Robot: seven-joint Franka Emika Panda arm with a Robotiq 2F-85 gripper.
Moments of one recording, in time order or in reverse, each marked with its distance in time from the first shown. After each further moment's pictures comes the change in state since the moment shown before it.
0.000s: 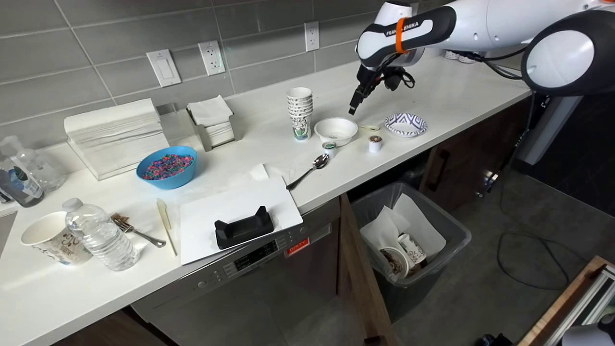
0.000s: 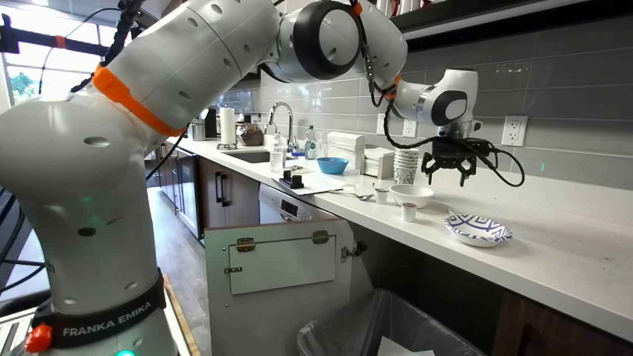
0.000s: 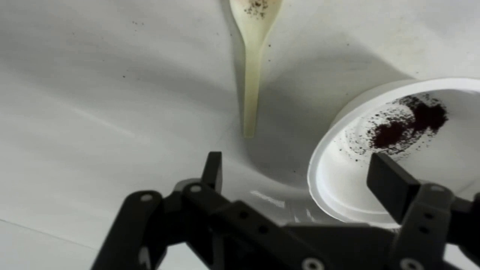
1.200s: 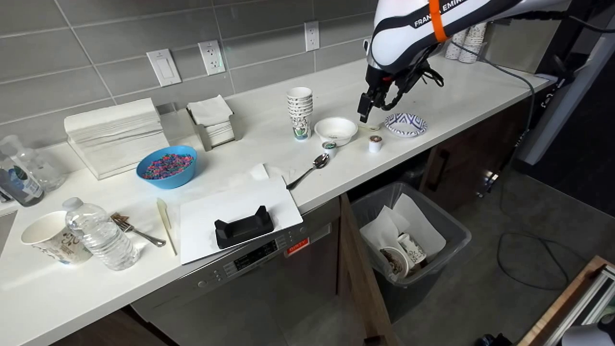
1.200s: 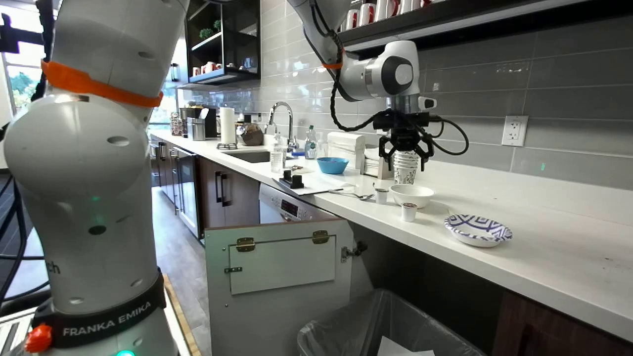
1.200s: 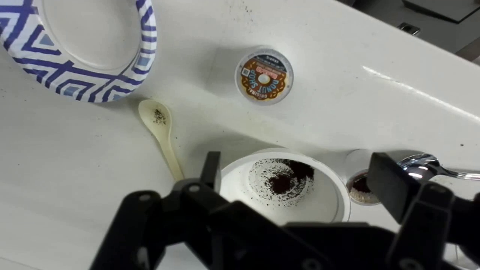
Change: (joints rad) arm 0.117 -0.483 -0.025 -0.640 -0.210 0.098 0.421
